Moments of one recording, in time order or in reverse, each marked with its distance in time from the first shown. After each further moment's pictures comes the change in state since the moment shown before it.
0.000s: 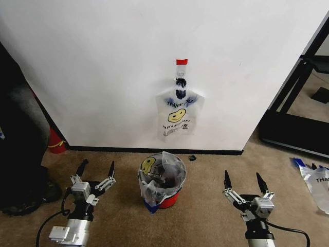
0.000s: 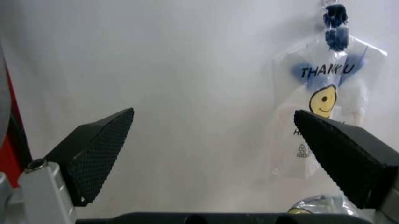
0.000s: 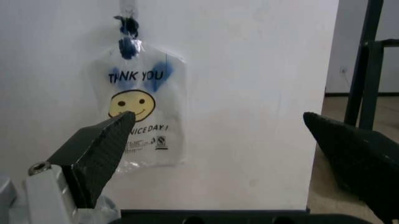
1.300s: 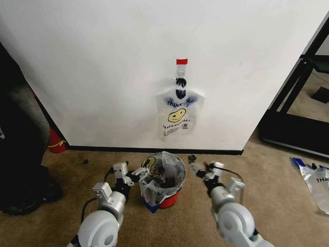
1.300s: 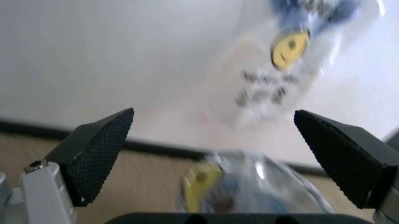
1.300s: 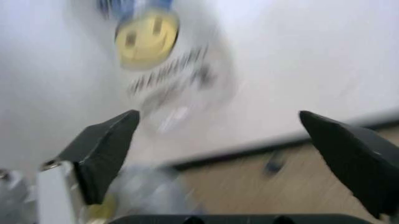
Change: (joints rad) left arm -0.388 0.077 0.294 0.010 -0.420 0.485 -0.164; right arm 0.468 -0.168 -0.186 -0.164 0.477 -0.437 0.126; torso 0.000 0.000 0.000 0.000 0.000
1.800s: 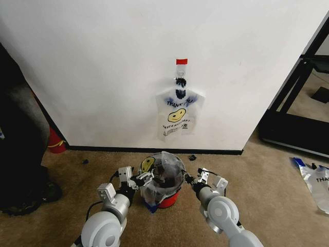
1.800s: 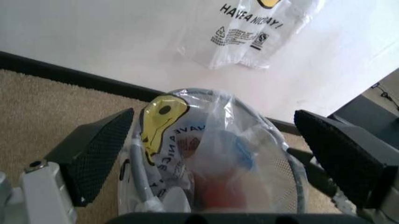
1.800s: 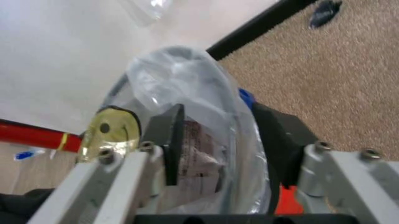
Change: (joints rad) left arm -0.016 0.020 0.082 -0.031 -0.200 0.138 -0.061; right arm 0.202 0.028 -0.151 -0.163 0.560 -0.283 0.190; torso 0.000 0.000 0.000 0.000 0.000
